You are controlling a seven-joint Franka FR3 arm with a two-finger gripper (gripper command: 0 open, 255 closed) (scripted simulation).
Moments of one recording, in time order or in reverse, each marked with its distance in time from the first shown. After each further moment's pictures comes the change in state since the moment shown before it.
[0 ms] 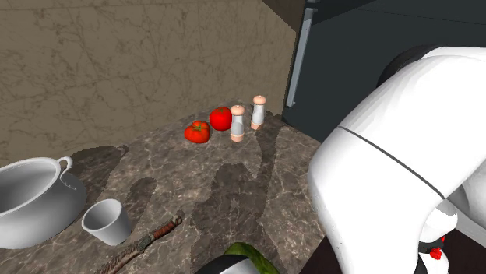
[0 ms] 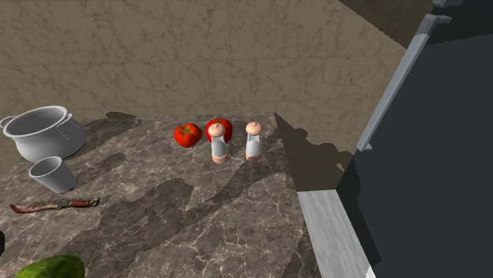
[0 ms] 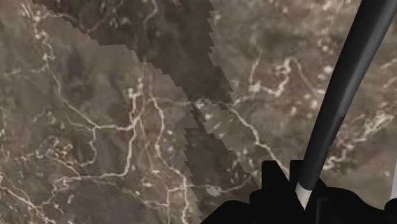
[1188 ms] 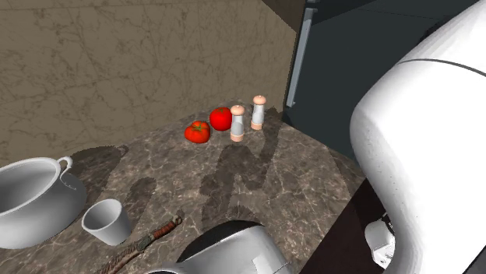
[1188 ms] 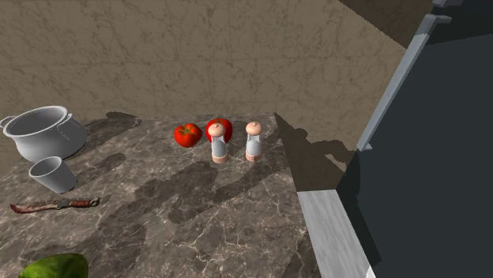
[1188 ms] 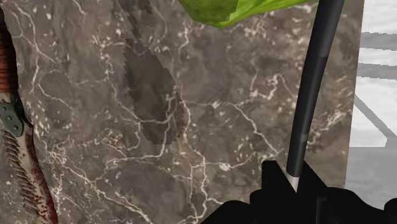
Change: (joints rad) arm -0.046 -0.174 0.039 -0.037 0.075 -0.142 -0.077
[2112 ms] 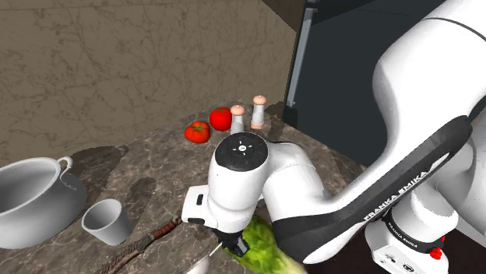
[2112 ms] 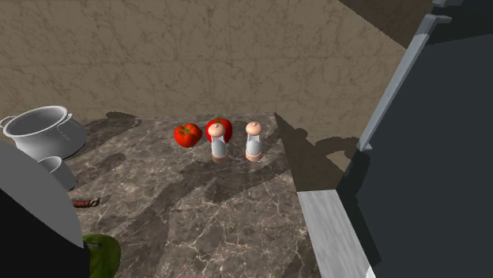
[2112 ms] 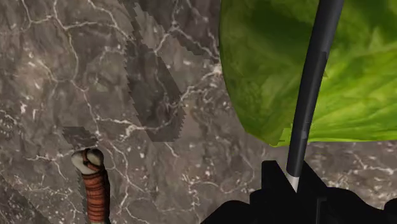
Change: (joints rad) arm -0.212 -0.277 -0.075 -0.407 0.100 0.180 -0.322
